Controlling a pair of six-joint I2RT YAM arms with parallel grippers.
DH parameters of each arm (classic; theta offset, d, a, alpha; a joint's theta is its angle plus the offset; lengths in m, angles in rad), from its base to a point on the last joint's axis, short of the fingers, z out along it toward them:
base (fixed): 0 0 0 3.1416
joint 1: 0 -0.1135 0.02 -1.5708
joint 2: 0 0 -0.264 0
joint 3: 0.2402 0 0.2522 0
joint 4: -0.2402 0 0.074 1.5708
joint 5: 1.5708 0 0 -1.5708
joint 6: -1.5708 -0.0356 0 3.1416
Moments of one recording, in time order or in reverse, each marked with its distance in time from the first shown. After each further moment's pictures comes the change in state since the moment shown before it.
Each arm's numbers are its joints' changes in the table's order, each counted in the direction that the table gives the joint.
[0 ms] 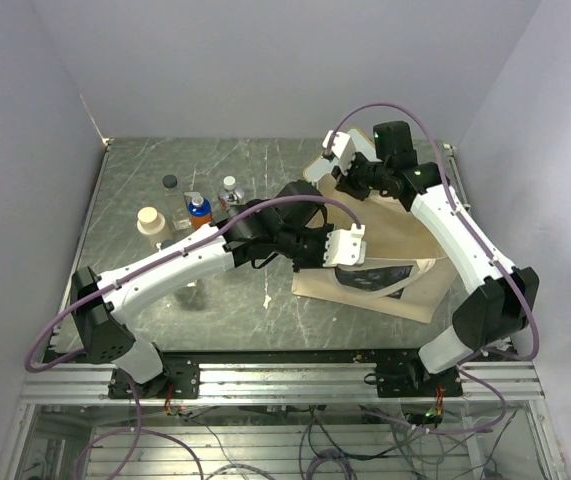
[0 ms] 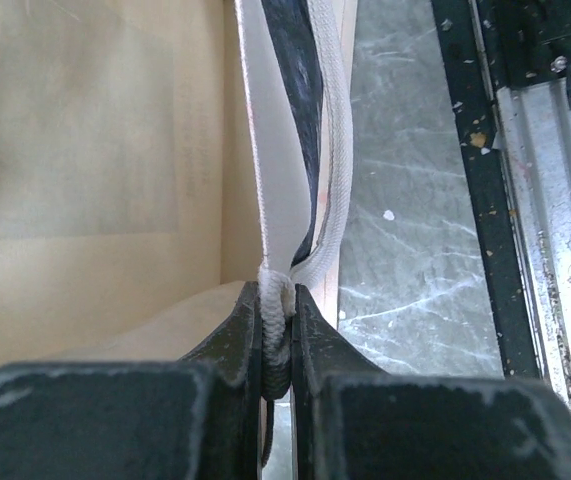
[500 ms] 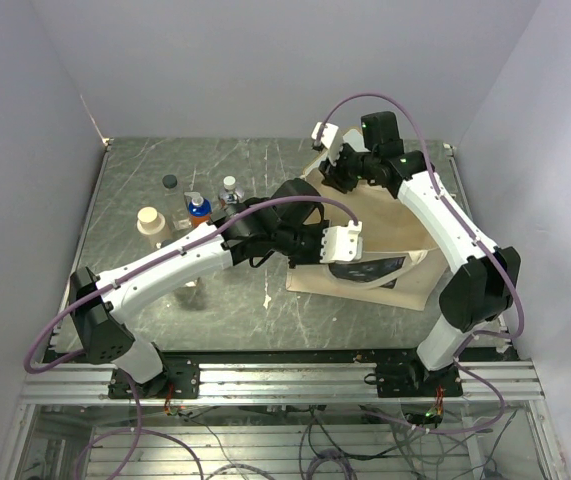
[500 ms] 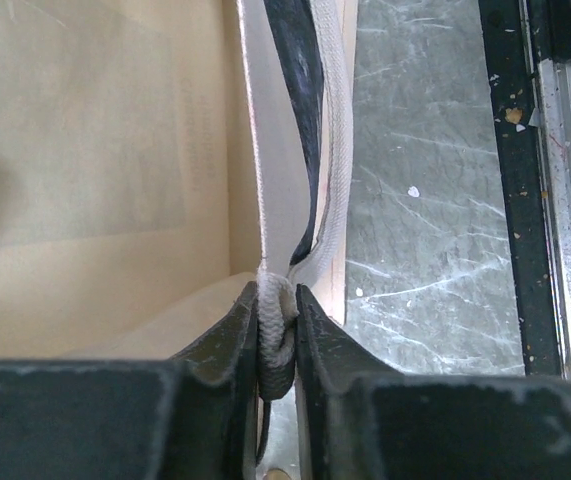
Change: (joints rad) left arm -0.019 0.008 -0.006 -0.015 -0.079 -0.012; right arm -0.014 -0.153 0.135 0.024 -0.082 0.005
